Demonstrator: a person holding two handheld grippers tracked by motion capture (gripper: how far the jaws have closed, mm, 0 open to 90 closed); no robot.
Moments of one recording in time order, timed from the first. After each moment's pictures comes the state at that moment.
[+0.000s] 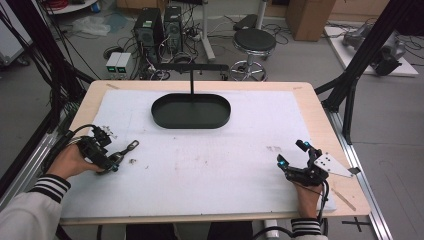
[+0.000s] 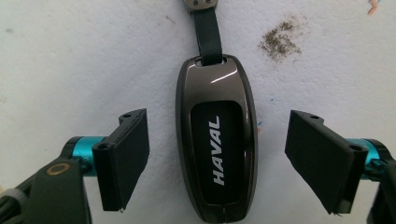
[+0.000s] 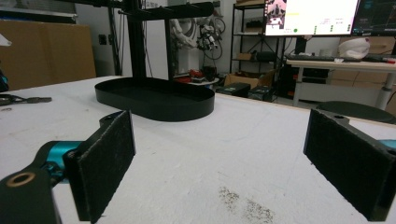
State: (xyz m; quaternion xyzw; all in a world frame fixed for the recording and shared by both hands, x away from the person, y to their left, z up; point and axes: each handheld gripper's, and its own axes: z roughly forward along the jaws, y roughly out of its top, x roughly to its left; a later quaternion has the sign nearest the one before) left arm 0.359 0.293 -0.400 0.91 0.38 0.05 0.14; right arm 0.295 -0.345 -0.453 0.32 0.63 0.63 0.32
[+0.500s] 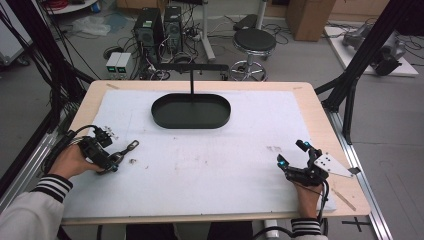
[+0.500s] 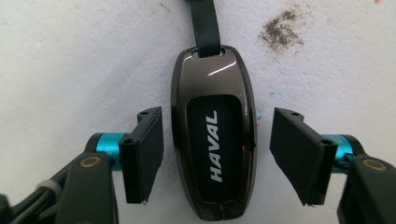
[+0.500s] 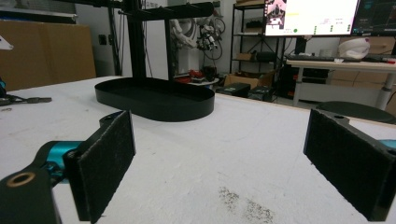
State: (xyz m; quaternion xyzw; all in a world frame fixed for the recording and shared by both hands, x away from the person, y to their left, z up) left arm 0.360 0.292 -0.402 0.91 0.39 0.04 0.12; right arm 0.294 -0.344 -0.453 0.33 0.63 0.63 0.32
